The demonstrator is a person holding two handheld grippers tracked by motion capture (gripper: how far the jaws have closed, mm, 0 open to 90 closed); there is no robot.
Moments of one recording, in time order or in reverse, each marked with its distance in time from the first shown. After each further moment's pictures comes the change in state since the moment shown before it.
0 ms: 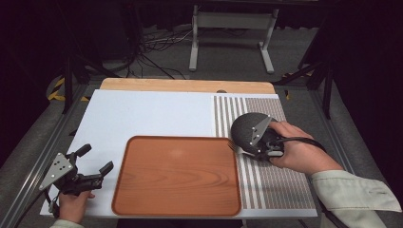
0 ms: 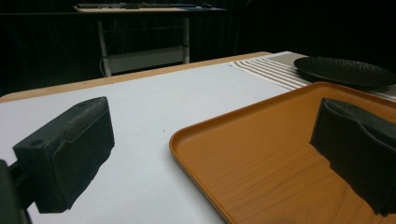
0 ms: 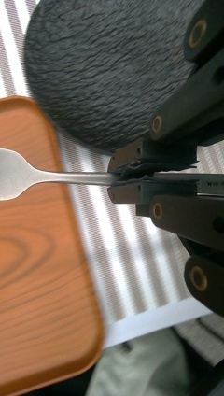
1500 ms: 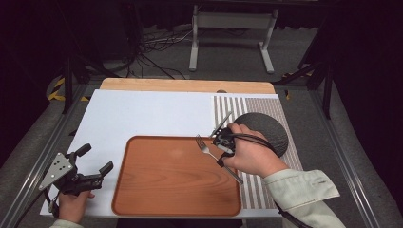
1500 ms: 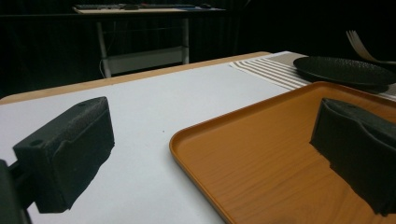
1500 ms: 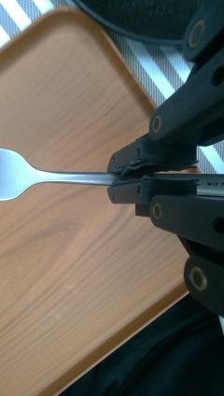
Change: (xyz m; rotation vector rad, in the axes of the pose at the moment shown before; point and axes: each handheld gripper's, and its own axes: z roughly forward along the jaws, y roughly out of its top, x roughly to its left) left arm 0.000 0.001 0.000 -0.005 0.000 0.005; right arm 0.028 0.093 0.043 0.049 0.095 0.434
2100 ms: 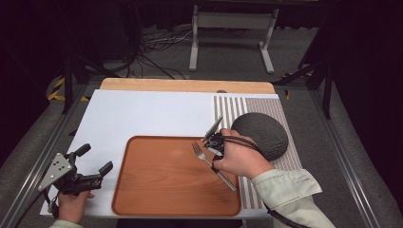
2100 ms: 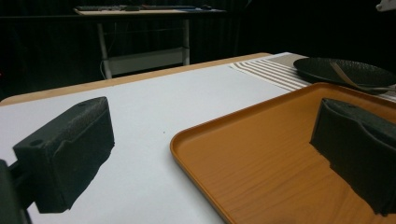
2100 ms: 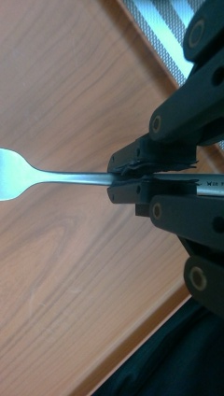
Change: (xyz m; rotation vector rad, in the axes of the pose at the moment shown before) left arm 0.000 0.000 -0.001 -0.002 0.002 -0.002; right arm 0.004 0.012 0.032 0.088 0.031 0.105
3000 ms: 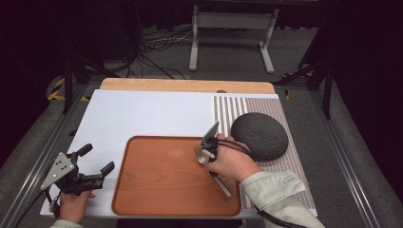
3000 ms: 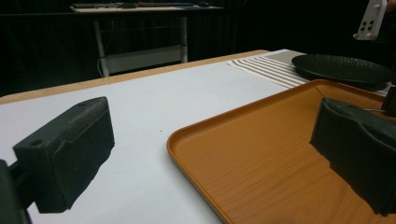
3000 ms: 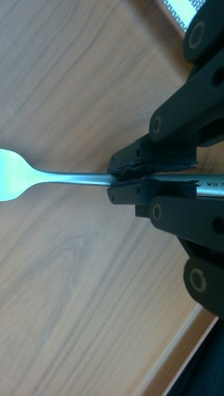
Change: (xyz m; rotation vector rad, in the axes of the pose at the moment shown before) left arm -0.001 0.000 0.003 0.014 -0.009 0.009; right arm -0.004 0.008 0.035 0.075 -0.014 0.155
